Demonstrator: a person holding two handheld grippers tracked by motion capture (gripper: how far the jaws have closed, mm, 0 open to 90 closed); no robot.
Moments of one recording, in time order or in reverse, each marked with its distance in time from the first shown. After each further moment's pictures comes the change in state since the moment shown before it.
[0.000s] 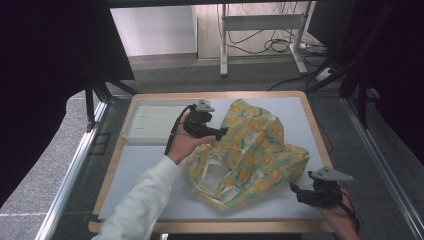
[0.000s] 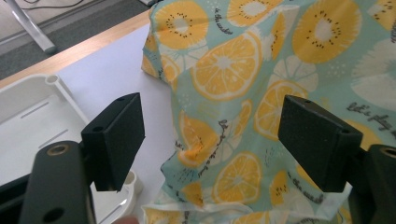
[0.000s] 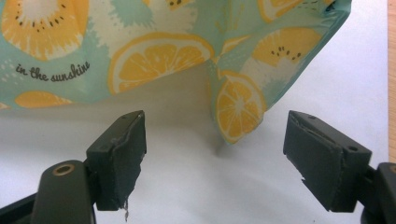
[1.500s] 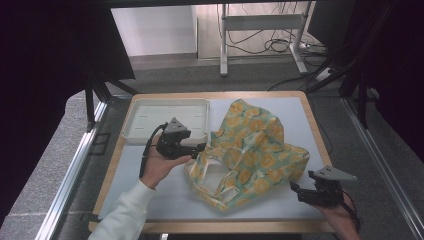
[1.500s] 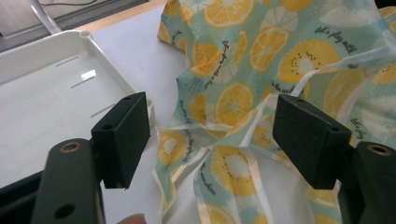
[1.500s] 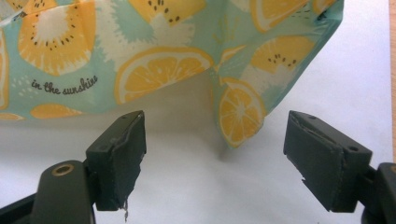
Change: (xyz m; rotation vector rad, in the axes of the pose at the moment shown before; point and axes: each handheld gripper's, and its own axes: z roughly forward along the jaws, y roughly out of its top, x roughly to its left) left arm -0.003 -0.062 -0.067 -0.046 0.027 -0.049; right arm -0.002 0.002 -0.004 -0.020 0.024 0.034
